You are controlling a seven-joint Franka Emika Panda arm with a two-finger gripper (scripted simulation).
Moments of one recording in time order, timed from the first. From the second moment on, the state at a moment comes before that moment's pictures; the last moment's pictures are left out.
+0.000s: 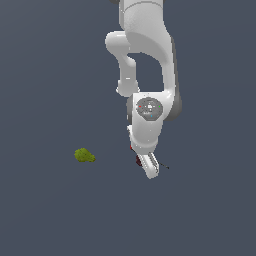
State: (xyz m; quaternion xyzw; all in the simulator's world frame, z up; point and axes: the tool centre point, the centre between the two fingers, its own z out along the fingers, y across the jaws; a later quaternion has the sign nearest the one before) arm 0.063 0.055 0.095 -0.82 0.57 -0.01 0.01
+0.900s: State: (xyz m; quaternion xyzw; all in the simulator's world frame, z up) arm 0.058 -0.091 0.266 -0.82 0.57 0.00 0.00
